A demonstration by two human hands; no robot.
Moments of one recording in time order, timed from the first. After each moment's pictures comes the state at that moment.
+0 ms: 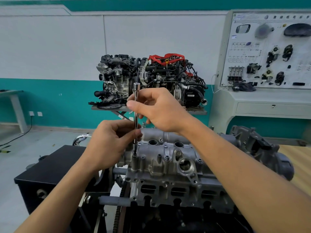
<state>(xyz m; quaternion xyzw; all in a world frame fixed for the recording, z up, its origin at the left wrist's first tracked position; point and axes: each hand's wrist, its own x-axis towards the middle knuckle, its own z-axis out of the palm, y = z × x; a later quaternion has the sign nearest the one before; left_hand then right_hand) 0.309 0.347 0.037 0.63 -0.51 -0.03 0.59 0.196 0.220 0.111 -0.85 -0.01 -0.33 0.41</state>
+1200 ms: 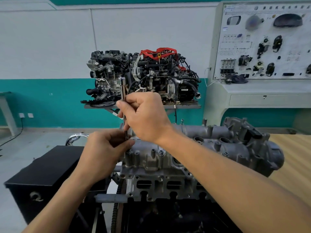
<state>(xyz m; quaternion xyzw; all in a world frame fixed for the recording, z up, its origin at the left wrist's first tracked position) 0.297 0.350 0.015 0.69 -0.48 0.02 0.55 0.211 0.235 0.078 -0.82 -0.02 -0.46 0.33</state>
